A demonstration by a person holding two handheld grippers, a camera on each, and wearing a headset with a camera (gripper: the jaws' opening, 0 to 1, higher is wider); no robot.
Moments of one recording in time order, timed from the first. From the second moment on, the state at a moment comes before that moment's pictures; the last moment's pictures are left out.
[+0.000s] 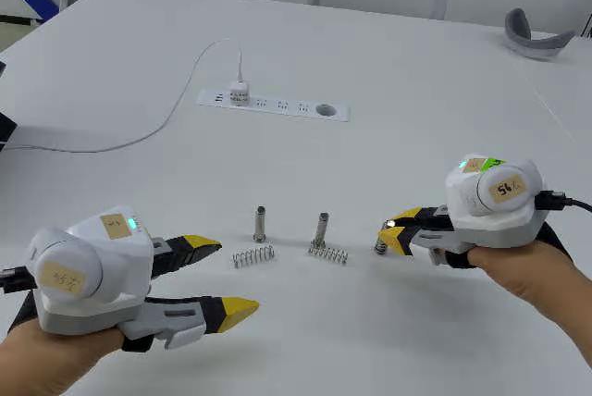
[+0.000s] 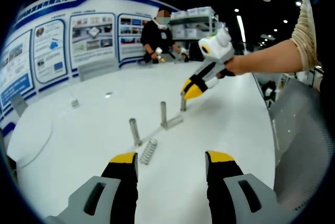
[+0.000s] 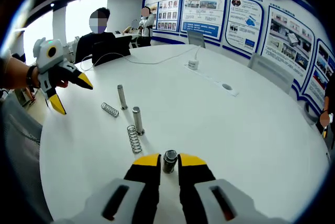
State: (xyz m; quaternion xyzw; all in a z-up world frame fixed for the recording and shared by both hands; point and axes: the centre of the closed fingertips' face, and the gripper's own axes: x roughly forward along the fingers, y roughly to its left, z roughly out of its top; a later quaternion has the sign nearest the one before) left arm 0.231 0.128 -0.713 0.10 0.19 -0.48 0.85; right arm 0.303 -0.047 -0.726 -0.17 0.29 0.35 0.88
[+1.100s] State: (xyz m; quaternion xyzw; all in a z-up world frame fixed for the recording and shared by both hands) left arm 0.230 0.127 -0.709 0.10 0.19 -0.48 0.85; right arm 0.275 -0.046 -0.742 -0.17 0.31 0.35 0.87
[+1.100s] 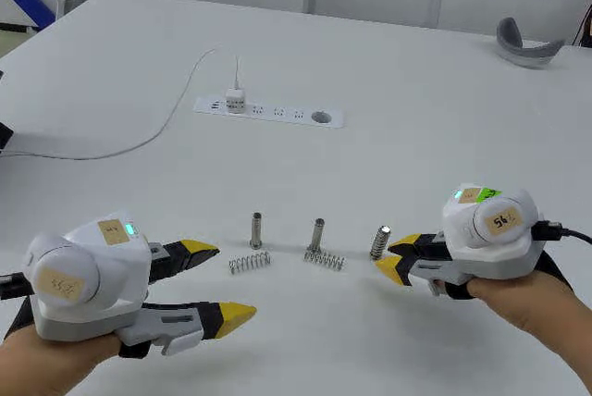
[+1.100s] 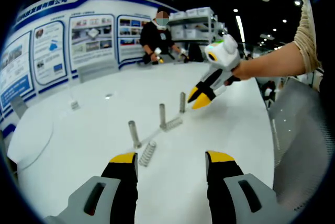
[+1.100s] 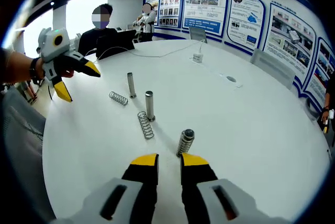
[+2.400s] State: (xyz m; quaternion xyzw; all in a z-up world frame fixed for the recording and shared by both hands) left arm 0.231 0.128 -0.708 0.10 0.18 -0.48 0.85; right arm 0.283 0.008 -0.751 -0.20 0.30 0.41 0.84
